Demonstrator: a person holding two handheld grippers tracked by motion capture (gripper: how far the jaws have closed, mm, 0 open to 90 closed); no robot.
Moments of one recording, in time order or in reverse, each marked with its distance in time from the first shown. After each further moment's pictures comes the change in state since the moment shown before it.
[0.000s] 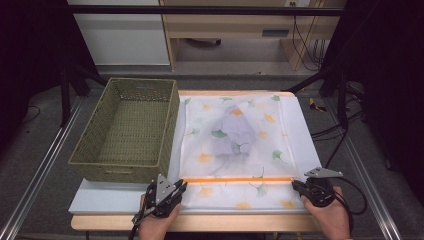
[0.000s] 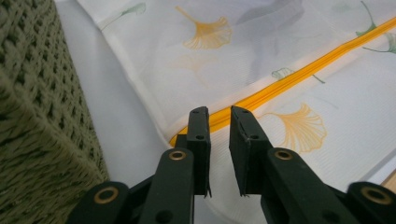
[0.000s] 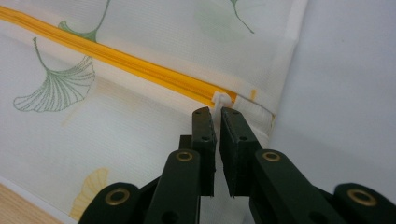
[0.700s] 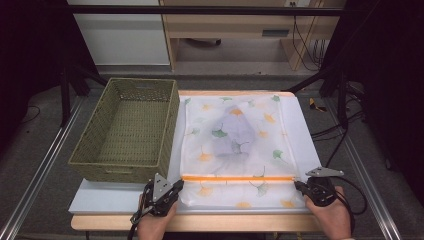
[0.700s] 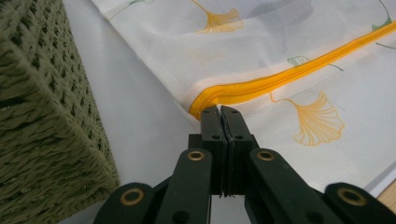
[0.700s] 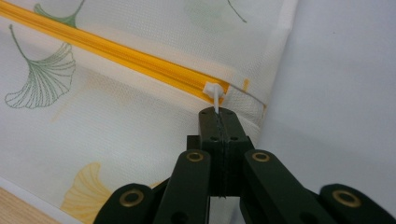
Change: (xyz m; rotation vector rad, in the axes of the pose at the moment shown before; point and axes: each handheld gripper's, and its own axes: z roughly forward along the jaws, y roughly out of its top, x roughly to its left) left arm 0.007 -0.003 0.001 0.015 0.006 -0.033; right arm -0.004 0.000 -0.001 0.027 -0.007 0.018
